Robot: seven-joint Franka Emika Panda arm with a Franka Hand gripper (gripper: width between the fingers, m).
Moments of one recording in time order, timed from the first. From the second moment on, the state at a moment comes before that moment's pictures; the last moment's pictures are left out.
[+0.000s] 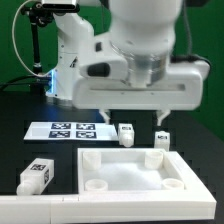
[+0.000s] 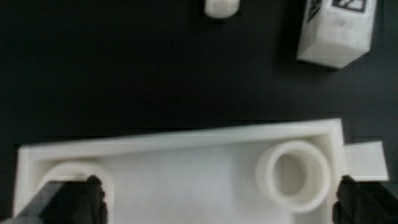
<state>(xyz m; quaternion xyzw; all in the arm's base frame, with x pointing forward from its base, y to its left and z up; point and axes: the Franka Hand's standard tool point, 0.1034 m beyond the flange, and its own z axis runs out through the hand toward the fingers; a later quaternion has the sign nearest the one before) 0.512 0.096 0.075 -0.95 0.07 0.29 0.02</state>
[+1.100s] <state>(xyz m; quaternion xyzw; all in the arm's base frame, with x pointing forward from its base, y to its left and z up) 0.487 0.157 0.045 -0.90 0.14 0.42 0.06</state>
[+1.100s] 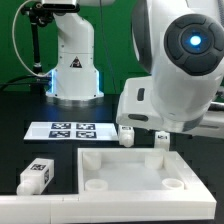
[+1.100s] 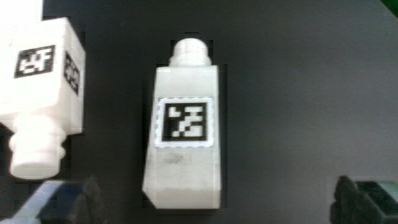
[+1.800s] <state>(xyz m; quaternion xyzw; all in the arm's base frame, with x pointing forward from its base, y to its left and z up) 0.454 0.157 0.010 -0.88 0.15 0.44 0.05</state>
